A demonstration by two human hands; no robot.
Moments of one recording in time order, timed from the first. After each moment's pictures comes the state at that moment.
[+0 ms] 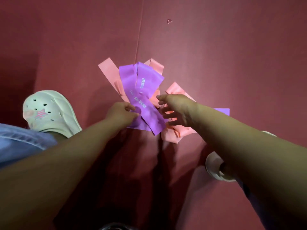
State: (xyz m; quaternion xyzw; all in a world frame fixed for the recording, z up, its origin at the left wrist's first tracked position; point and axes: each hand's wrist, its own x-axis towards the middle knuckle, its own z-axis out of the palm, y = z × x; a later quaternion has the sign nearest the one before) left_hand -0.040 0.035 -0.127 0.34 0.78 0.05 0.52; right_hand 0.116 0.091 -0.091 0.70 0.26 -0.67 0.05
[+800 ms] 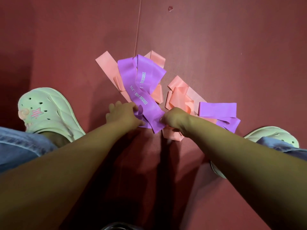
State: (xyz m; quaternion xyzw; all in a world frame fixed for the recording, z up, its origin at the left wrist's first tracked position) left_hand -0.032 0.026 -0.148 0.47 0.77 -0.12 0.41; right_hand 0.120 0.060 -0.135 0.69 0.37 -0.60 0.14
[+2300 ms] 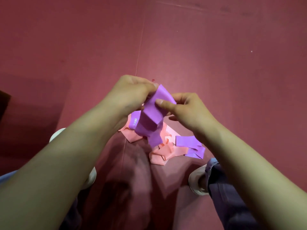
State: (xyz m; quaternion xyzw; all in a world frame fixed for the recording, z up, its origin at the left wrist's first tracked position) left_hand 0.003 0.078 0.139 0.38 0.66 0.32 0.56; right_hand 0.144 0.076 0.123 0.61 0.51 -0.56 -0.21
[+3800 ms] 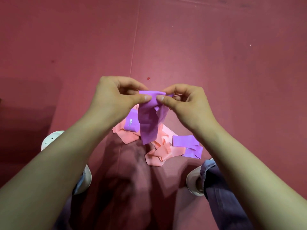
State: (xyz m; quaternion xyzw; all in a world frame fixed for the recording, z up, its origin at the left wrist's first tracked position) left_hand -0.005 0.079 0.121 0.49 0.66 0.36 0.45; right_hand 0.160 0.091 0.114 0.59 0.54 -0.51 -0.31
